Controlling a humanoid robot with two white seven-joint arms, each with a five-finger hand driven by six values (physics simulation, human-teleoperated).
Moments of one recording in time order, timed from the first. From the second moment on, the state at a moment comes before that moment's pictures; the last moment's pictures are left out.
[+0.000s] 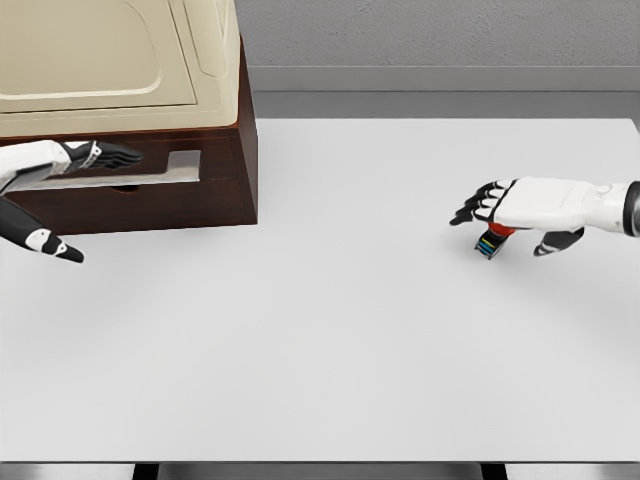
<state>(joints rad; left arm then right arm) -0.59 1.30 -0.67 -1.73 0.67 -0.22 -0.61 -0.67 -0.96 0.69 -1.50 0.37 -0.61 0.61</state>
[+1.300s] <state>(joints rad) -0.59 1.23 -0.69 -1.64 0.49 -0.08 -0.54 -0.67 -0.94 0.69 -1.46 0.37 -0.61 0.61</state>
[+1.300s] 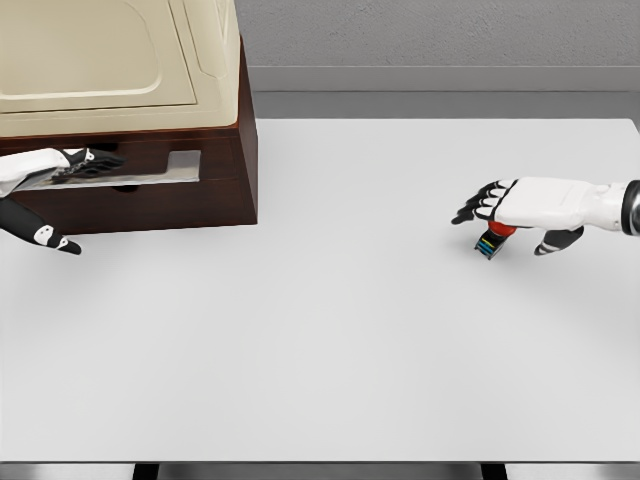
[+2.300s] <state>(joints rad) -0.59 1.26 -0.70 -1.69 0.41 -0.10 -0.53 -0.70 -0.92 0.73 -1.43 0.38 -0.61 0.61</state>
